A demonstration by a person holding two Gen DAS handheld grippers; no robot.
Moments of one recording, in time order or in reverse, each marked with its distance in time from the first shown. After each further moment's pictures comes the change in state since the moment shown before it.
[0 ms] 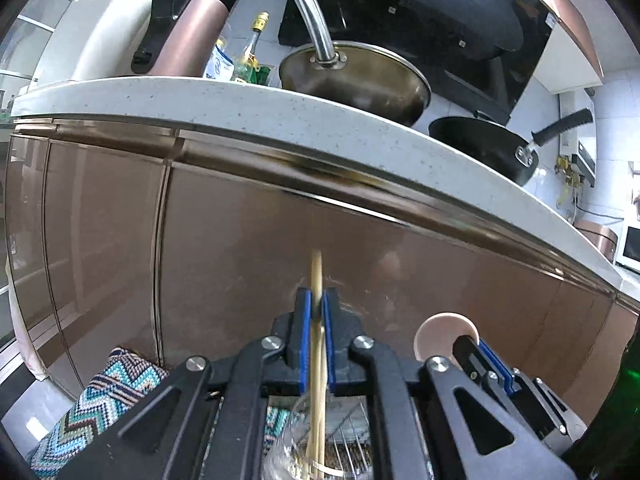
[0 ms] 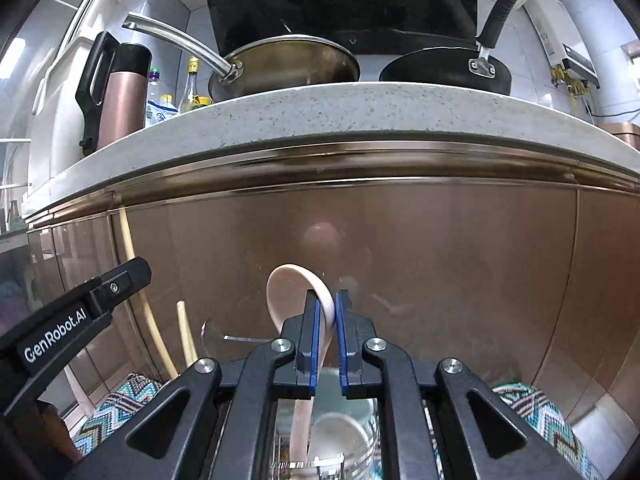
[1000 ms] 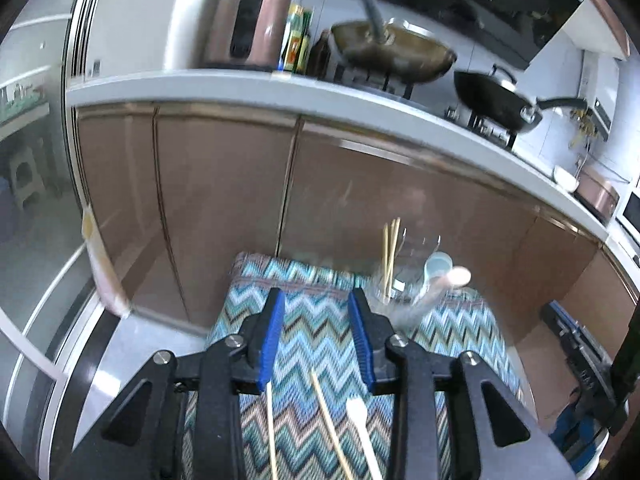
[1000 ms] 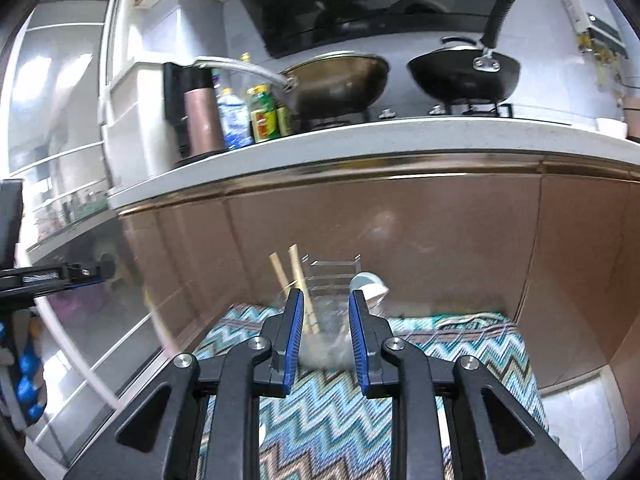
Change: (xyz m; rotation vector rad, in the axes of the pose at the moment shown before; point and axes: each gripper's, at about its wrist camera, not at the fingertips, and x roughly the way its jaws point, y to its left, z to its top) left arm -0.186 0.078 0.070 0.015 0.436 0.093; right arm -0.176 -0.029 0.052 0.023 0.244 0.254
